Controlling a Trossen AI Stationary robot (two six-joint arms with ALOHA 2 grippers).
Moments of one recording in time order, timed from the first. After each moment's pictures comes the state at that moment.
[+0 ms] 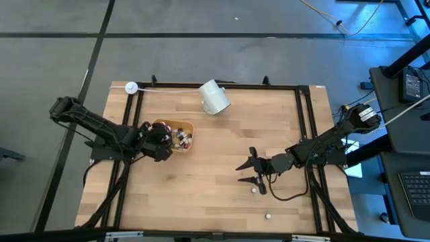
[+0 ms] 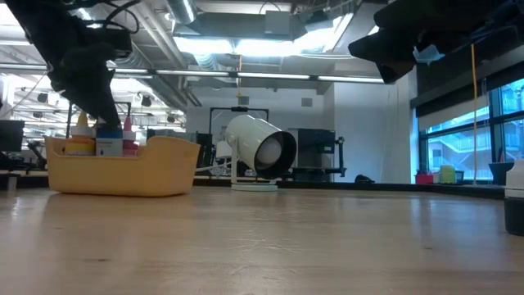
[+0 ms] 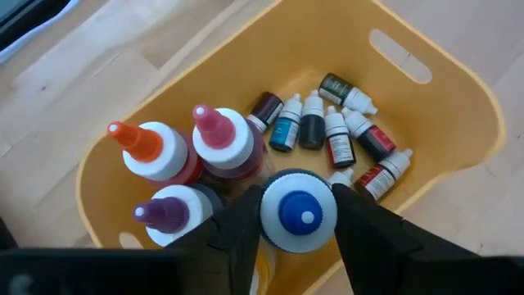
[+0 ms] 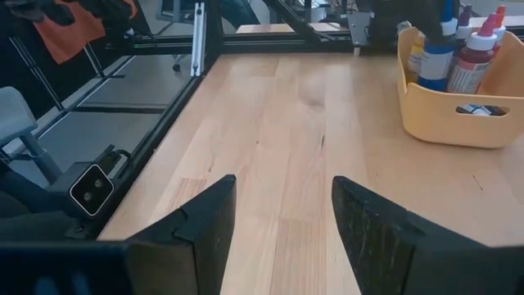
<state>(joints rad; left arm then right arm) -0.33 1.06 0.66 -0.88 -0.60 -1.01 0.47 1.37 0.56 0.48 0.24 0.20</state>
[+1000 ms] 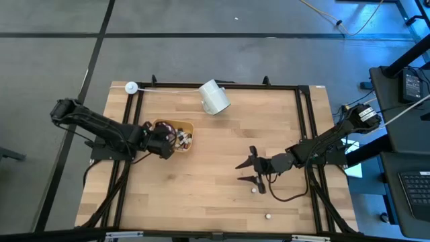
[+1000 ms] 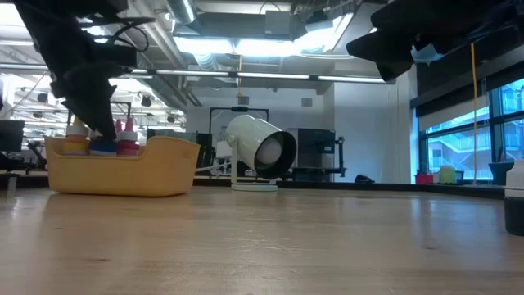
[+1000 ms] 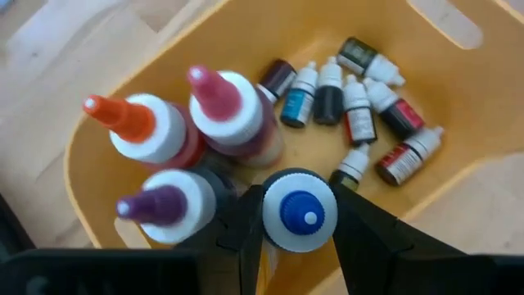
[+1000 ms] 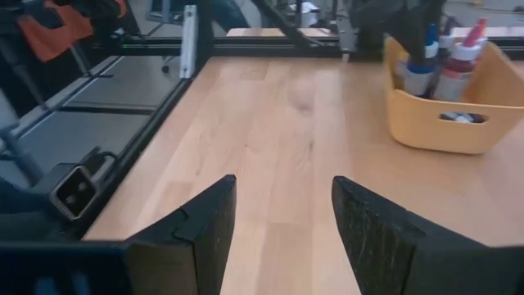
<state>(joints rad) -0.25 1.12 0.66 -0.88 -0.52 -0.98 0.47 1.37 0.56 0.49 0.27 0.17</state>
